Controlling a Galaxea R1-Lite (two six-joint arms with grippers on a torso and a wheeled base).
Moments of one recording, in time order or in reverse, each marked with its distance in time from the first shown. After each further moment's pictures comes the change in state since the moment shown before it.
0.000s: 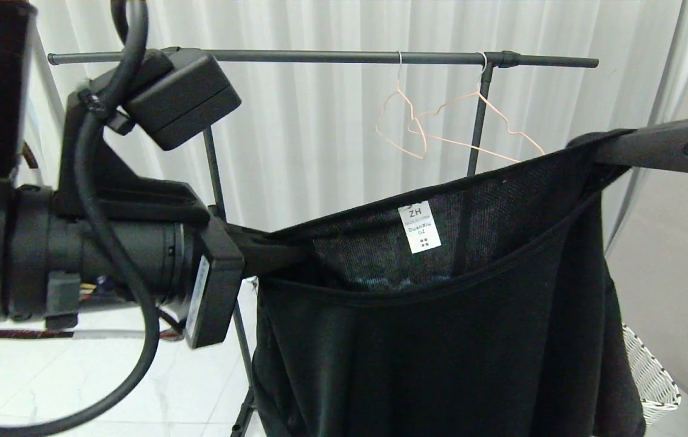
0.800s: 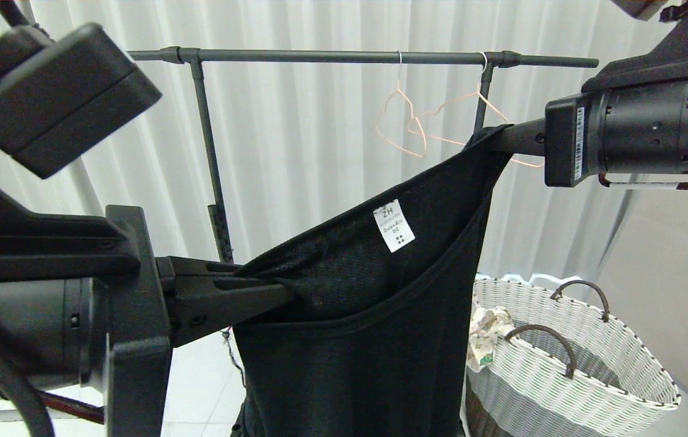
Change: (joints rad) left arm -0.151 -0.100 0.059 0.000 0.093 -0.057; right arm -0.035 0.201 -0.084 -0.122 0.015 -0.009
